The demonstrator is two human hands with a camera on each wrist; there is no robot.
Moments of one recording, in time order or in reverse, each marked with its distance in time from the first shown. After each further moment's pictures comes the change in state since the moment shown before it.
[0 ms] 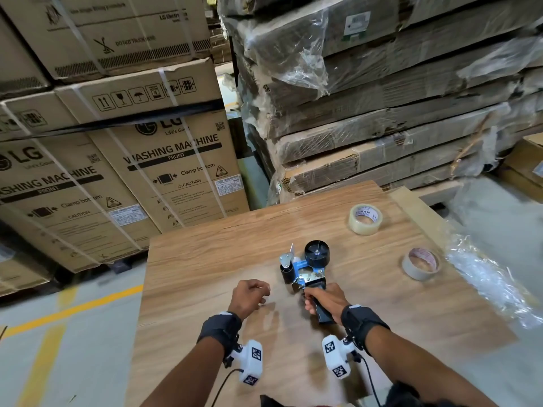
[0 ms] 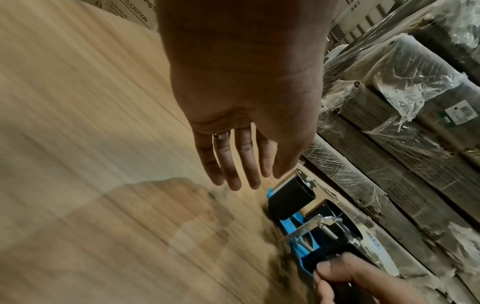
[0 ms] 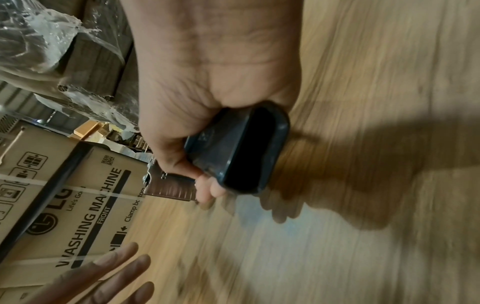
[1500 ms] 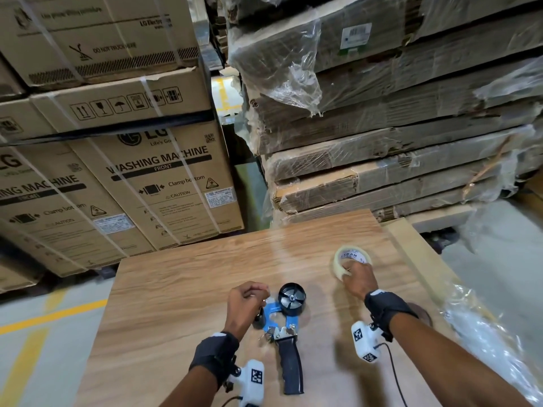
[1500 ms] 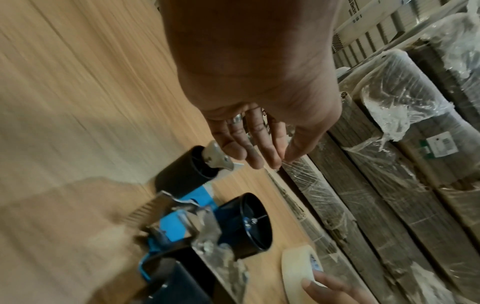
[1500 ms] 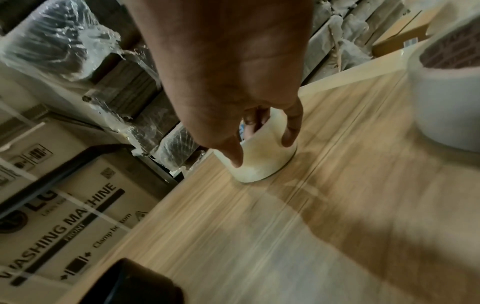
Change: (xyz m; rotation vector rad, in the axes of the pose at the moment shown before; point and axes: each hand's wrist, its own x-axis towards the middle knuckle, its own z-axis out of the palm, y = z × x) left_hand 0.053 0.098 0.079 -0.308 0.203 0.191; right_hand 0.155 -0.110 -0.165 -0.946 0.249 -0.334
